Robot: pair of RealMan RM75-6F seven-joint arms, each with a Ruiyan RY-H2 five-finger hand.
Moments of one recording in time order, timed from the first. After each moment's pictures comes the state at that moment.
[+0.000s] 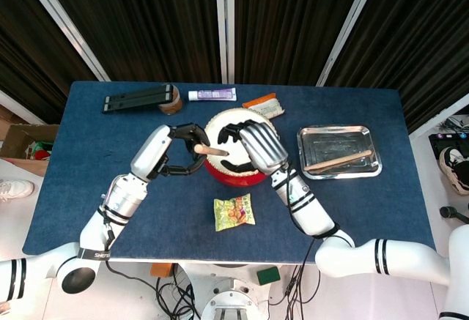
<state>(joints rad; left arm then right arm) -0.70 -1.20 -0.37 -2.06 1.23 1.14 -0.35 0.92 -1.50 0.40 -1.79 -1.08 1.07 -0.20</state>
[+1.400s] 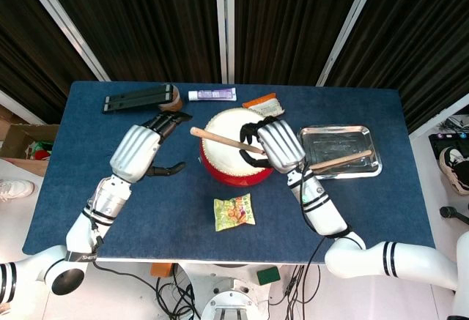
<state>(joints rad) -0.66 -1.16 -0.28 -2.00 1.28 1.22 0.15 0.86 -1.45 0.34 -1.76 -1.15 1.16 -0.27</state>
